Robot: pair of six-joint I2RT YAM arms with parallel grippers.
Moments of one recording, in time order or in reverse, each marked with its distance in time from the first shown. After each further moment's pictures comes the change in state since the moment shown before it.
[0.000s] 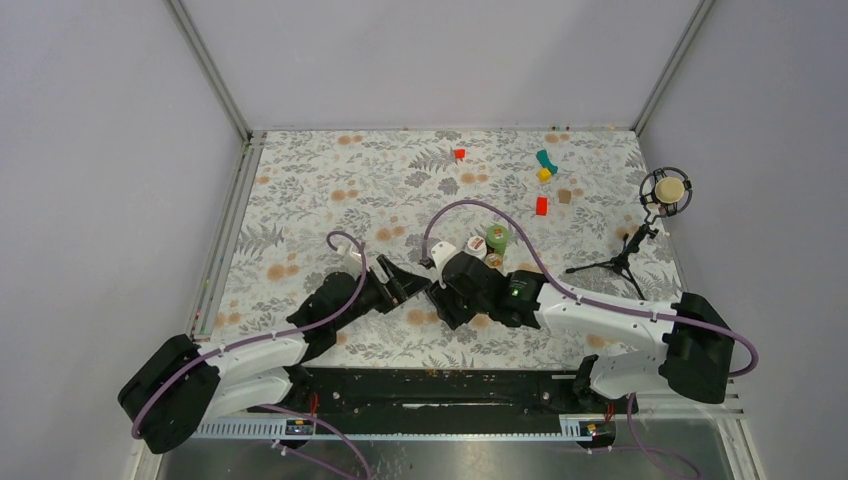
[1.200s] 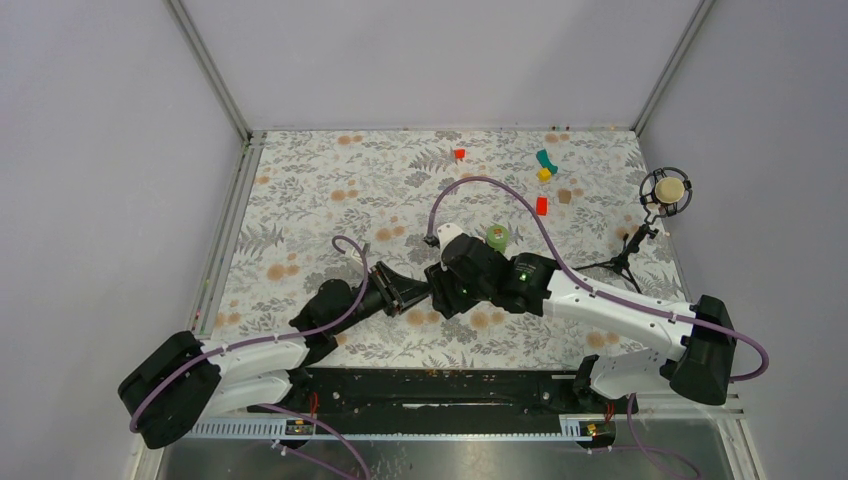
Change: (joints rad) left arm -0.063 0.016 -0.032 0.252 0.088 -0.206; right arm -0.013 -0.011 0.208 -0.218 -0.024 0.174
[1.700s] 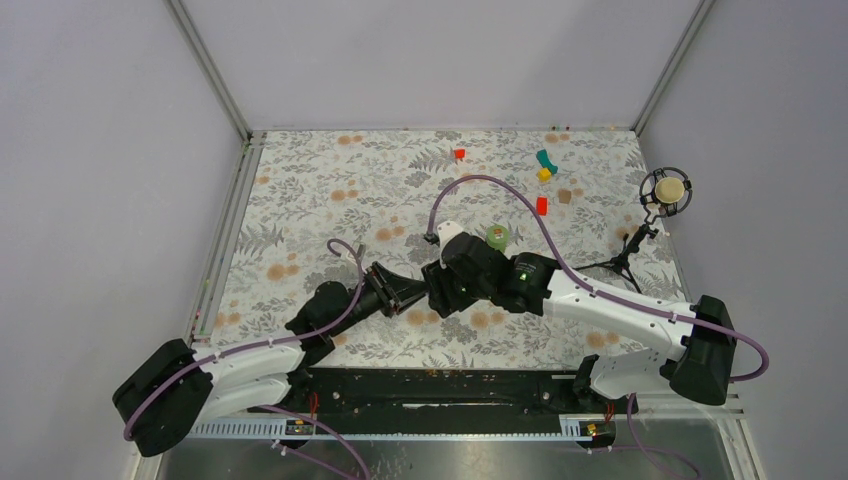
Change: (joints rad) left arm 0.000 -0.047 -0.010 -0.034 -0.028 -0.038; right arm -0.003 0.000 0.001 0.023 -0.006 0.014
